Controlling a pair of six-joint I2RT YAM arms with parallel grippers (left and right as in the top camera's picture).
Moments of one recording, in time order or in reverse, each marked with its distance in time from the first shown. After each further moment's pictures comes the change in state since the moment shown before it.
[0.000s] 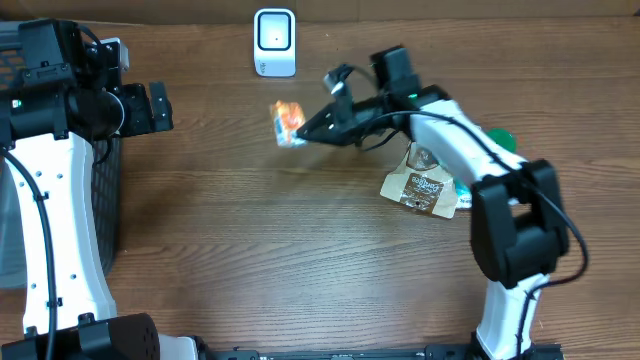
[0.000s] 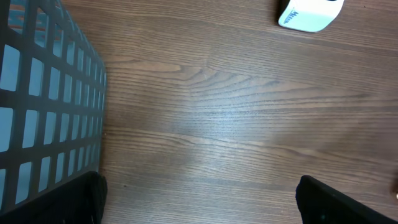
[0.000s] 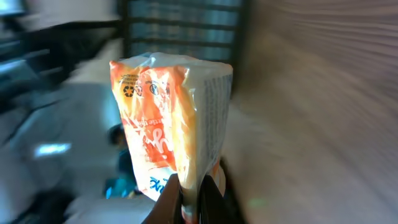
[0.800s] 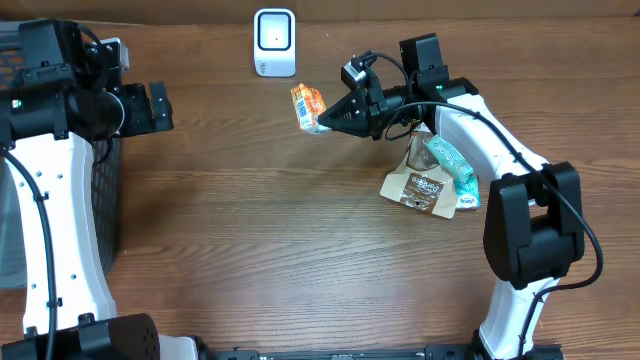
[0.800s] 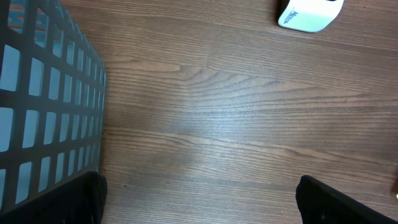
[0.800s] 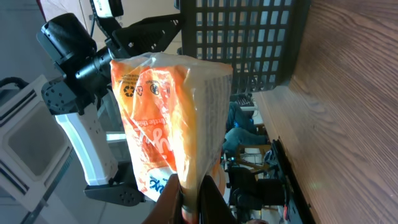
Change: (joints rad) left arm 0.000 0.000 0.000 0.000 0.000 0.000; right arm -0.082 -0.023 0.000 -0.007 -0.218 0.125
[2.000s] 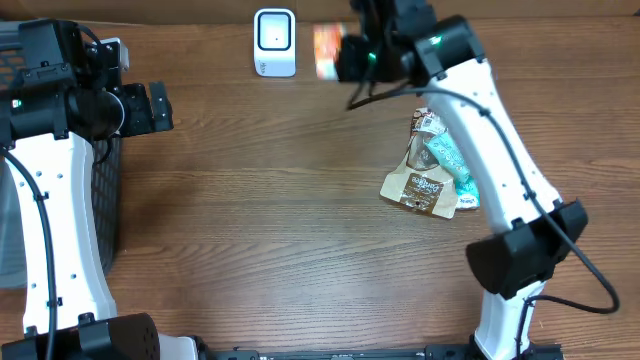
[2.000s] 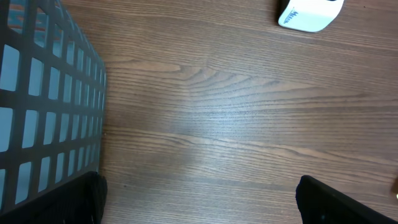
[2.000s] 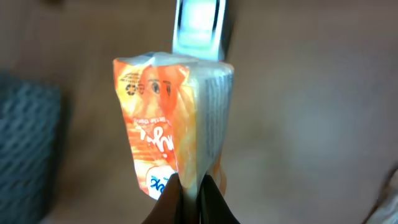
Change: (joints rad) left arm 0.000 0.001 0.000 0.000 0.000 0.000; right arm 0.194 -0.004 0.658 -0.567 1.458 -0.293
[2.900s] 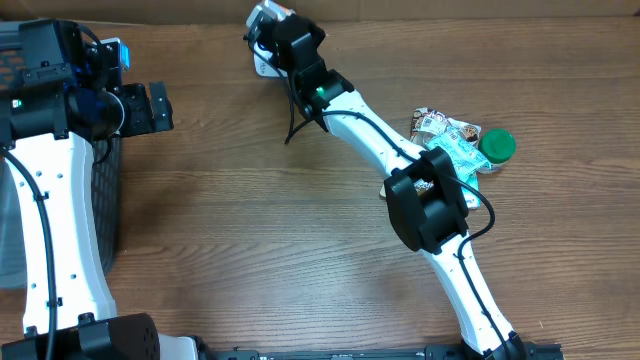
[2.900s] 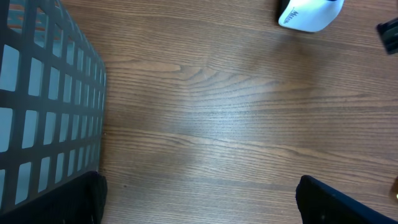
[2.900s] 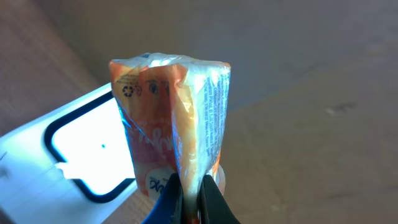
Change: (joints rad) left arm 0.000 0.000 0.000 0.000 0.000 0.000; right arm 0.137 0.512 0.009 0.974 0.484 -1.096
